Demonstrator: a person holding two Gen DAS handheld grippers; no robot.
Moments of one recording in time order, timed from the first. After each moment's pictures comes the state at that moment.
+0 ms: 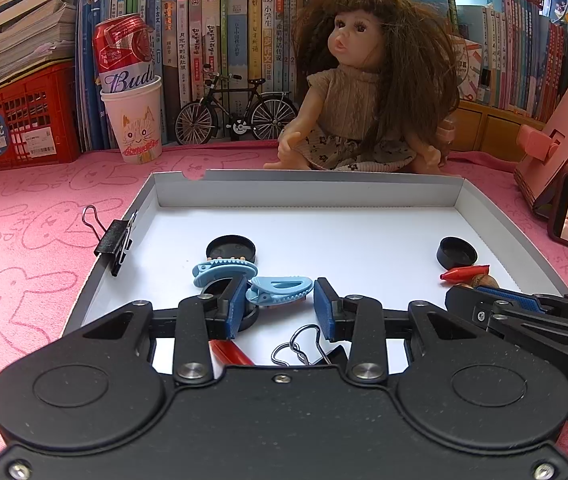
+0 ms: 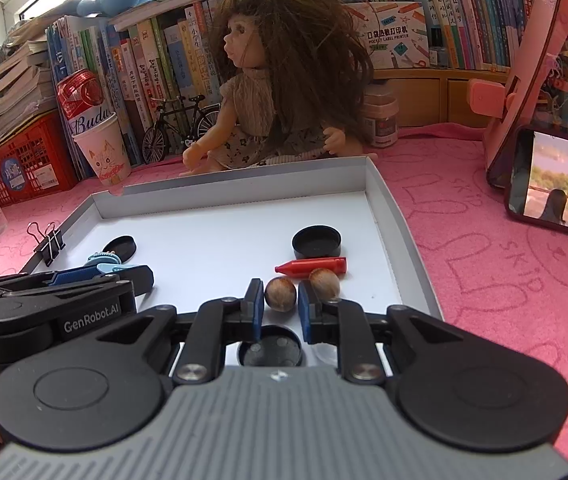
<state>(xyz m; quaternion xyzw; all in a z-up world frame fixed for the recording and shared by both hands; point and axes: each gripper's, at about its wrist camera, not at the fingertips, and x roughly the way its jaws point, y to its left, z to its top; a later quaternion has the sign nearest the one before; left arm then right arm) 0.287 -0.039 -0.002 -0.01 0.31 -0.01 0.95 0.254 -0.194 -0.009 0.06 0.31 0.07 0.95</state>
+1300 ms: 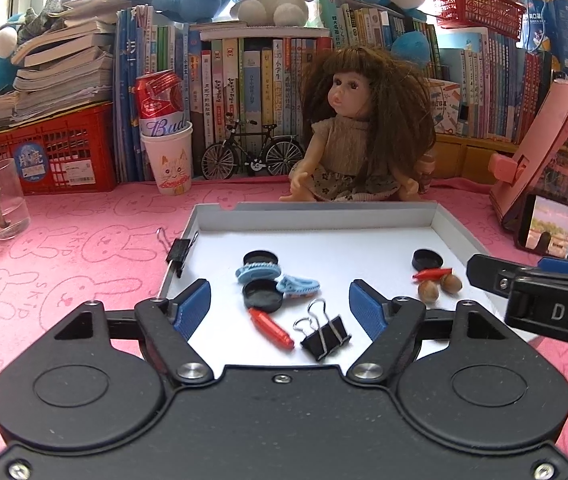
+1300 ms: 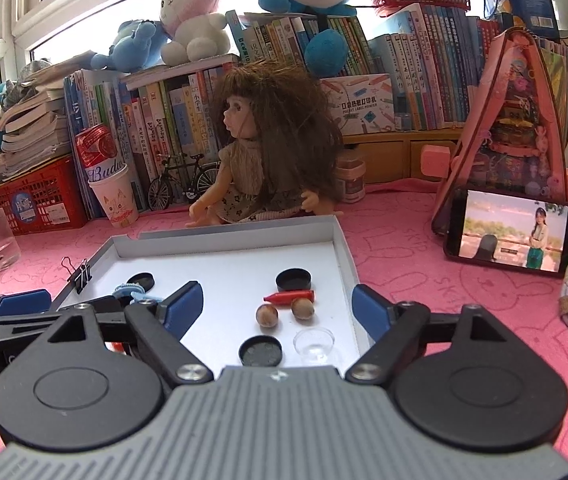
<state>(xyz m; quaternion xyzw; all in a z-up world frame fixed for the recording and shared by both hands) 0.207 -0.024 0.044 0.00 0.27 0.00 0.96 0.190 -0.206 0.042 0.05 0.25 0.05 0.97</state>
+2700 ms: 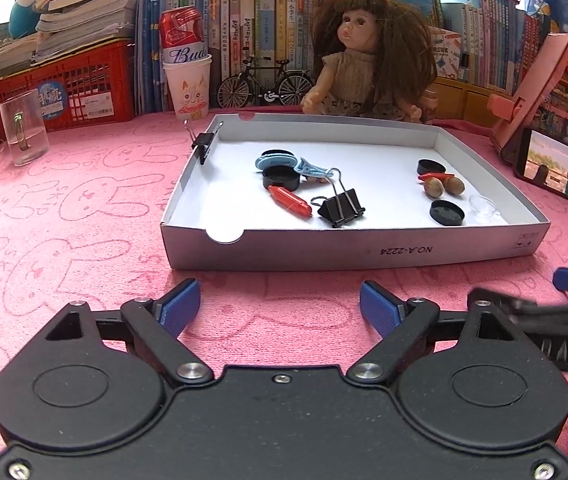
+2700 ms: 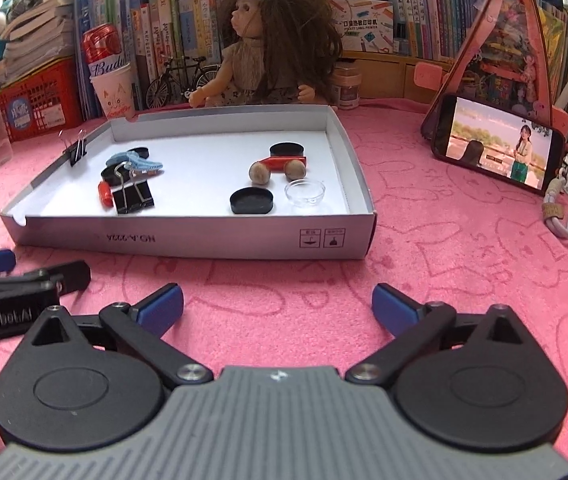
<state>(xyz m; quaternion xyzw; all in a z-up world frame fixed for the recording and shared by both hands) 0.150 -0.011 -0.002 -0.01 0.32 0.01 0.95 0.140 -0.192 -0.013 -0.01 0.33 0.04 0.94</state>
